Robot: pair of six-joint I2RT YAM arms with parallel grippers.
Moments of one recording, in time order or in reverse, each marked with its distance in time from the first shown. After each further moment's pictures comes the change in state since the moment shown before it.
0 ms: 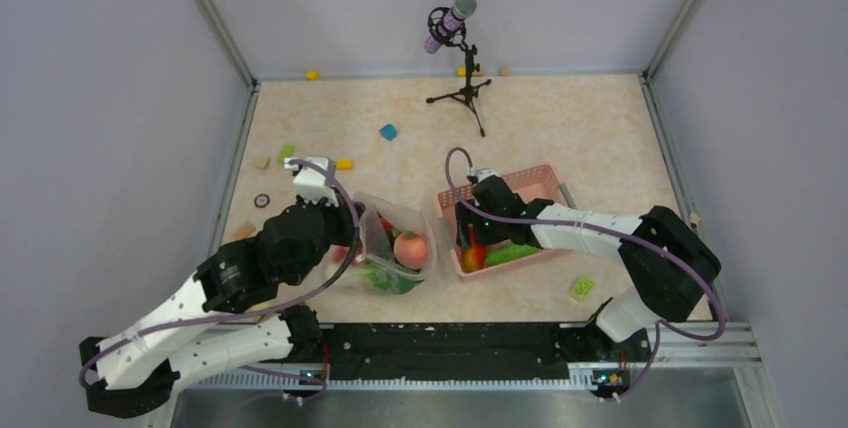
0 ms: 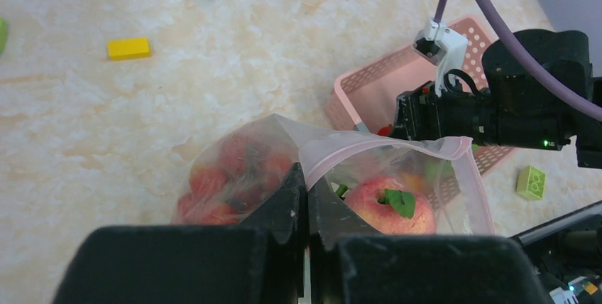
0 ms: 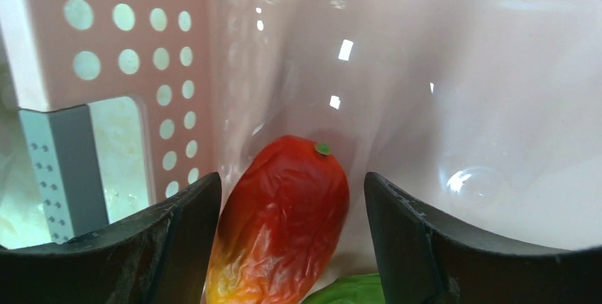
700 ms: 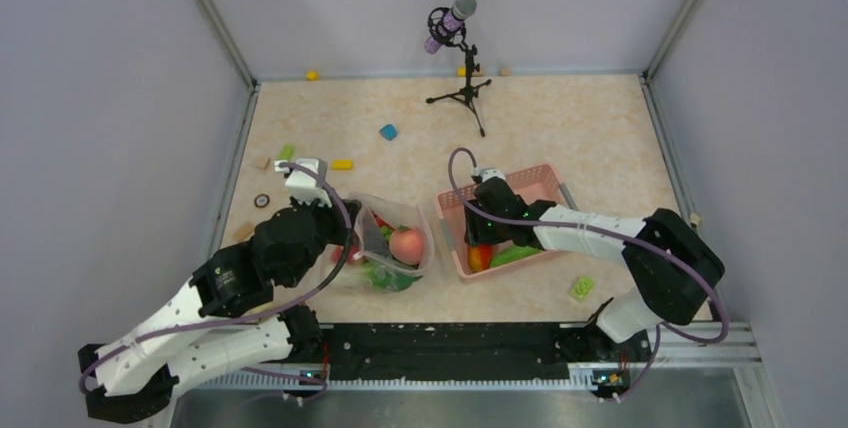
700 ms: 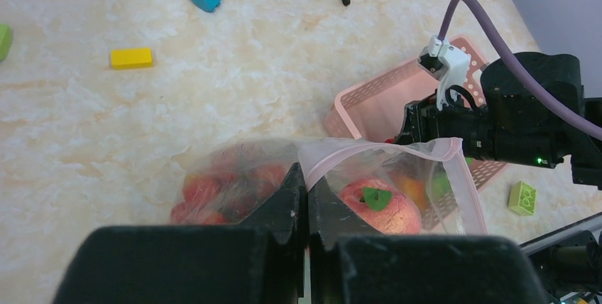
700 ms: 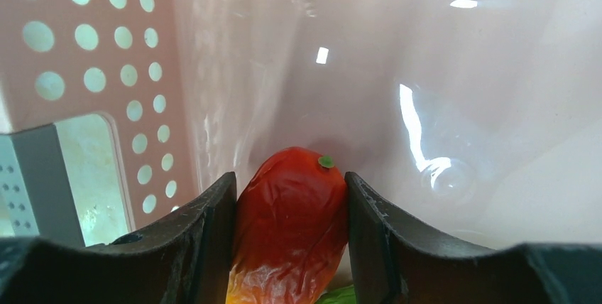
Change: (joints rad) left arm 0.016 -0.066 -0.045 0.040 -0.024 0.011; right arm 0.000 -0.008 -0.004 -0.022 0.077 0.010
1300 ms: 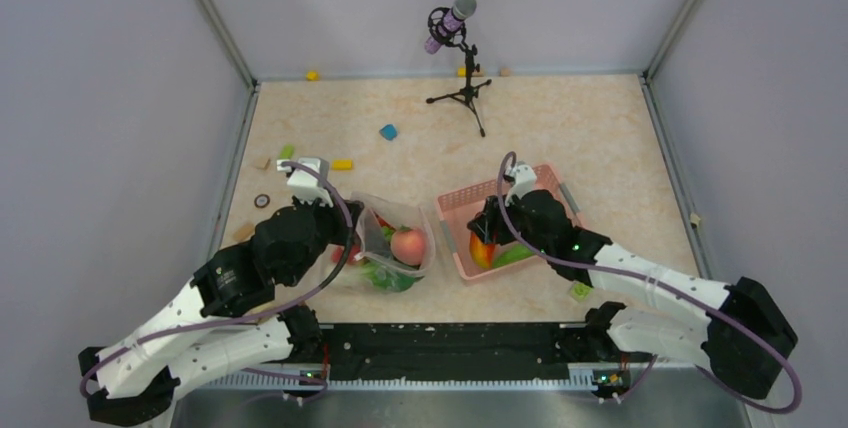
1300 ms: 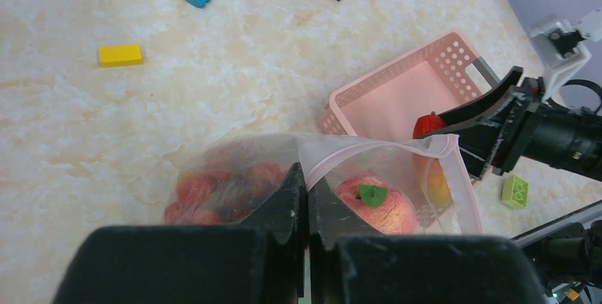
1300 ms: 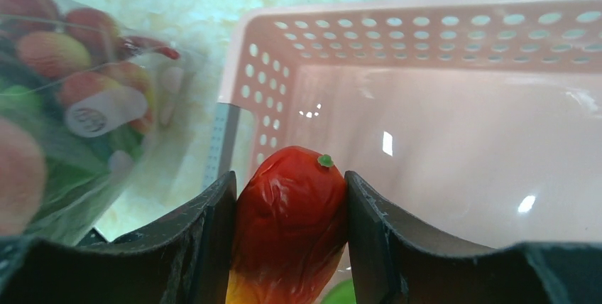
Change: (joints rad) left arm 0.021 0.000 -0.007 0.012 0.043 0.000; right arm -0.002 -0.431 -0.239 0.251 -0.035 -0.042
